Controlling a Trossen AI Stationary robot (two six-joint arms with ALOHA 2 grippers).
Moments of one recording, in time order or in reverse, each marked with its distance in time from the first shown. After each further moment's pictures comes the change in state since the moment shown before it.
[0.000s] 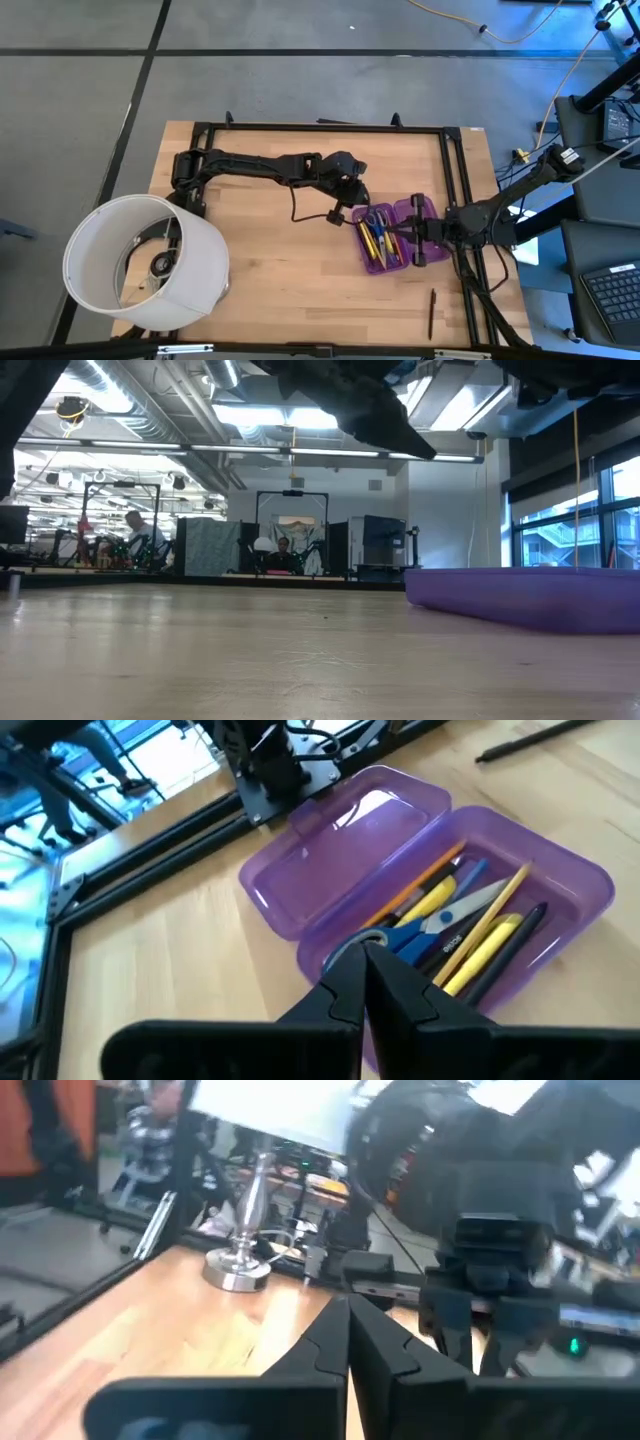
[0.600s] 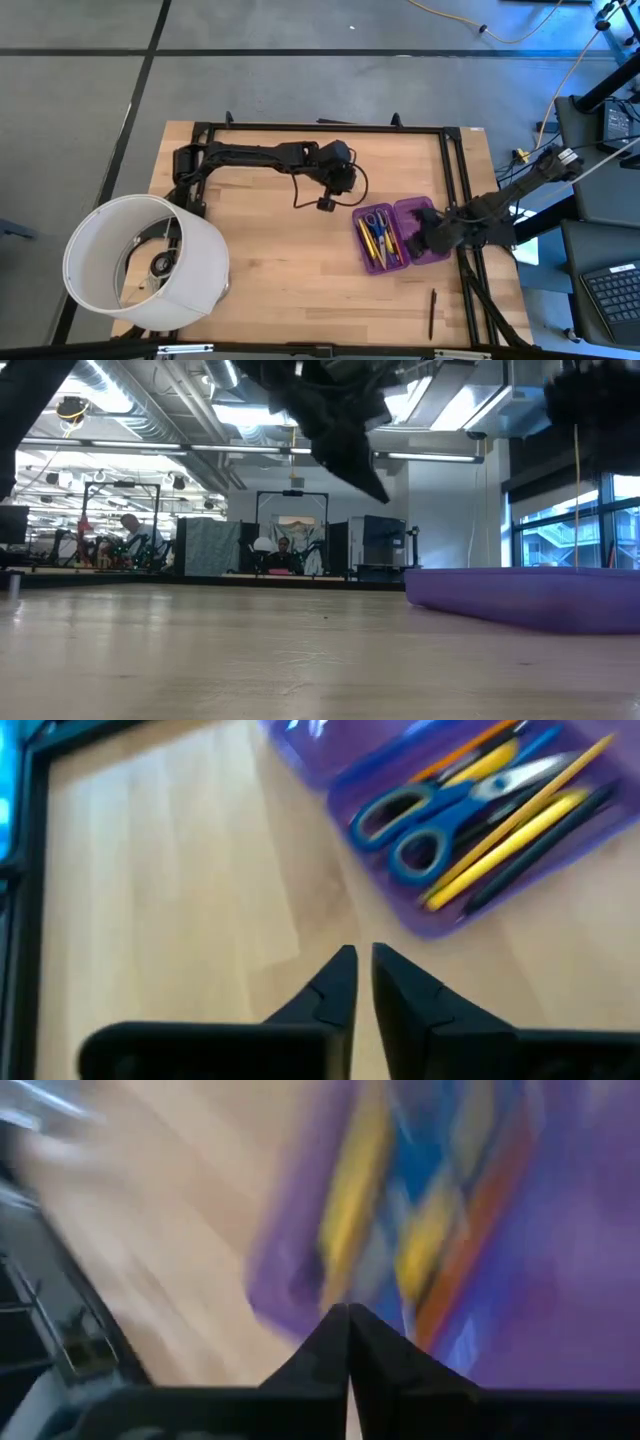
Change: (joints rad) left arm 0.099 0.000 -0.021 -0.207 -0.045 -0.055; right arm 0.004 0.102 0.429 -1.412 -0.296 1.798
